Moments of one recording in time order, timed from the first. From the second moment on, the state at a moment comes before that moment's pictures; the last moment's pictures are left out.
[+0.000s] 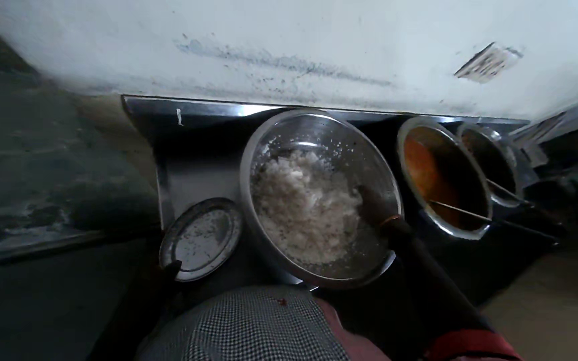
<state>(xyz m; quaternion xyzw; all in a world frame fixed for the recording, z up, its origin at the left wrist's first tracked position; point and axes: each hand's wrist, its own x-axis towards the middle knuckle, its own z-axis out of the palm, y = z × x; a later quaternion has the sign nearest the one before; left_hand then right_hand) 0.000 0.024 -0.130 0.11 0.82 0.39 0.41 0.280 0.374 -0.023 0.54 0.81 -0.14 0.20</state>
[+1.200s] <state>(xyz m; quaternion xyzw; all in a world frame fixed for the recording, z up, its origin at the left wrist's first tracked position) -0.001 0.019 -0.134 0.07 0.75 0.49 0.43 0.159 0.330 -0.060 0.31 0.94 -0.14 0.08</state>
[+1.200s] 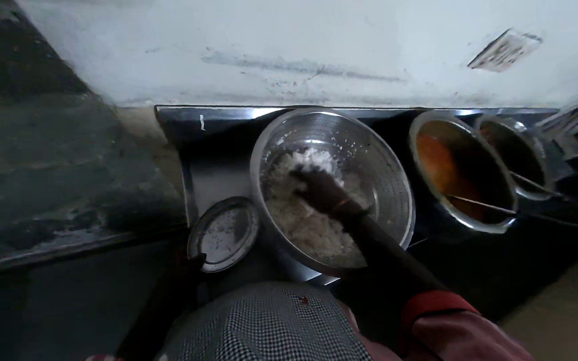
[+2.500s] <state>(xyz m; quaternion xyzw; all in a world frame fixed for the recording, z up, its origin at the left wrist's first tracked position) -0.005 0.022 -0.131 0.10 0.76 0.46 0.45 0.245 0.371 -0.015 0.57 0.78 -0.25 -0.03</state>
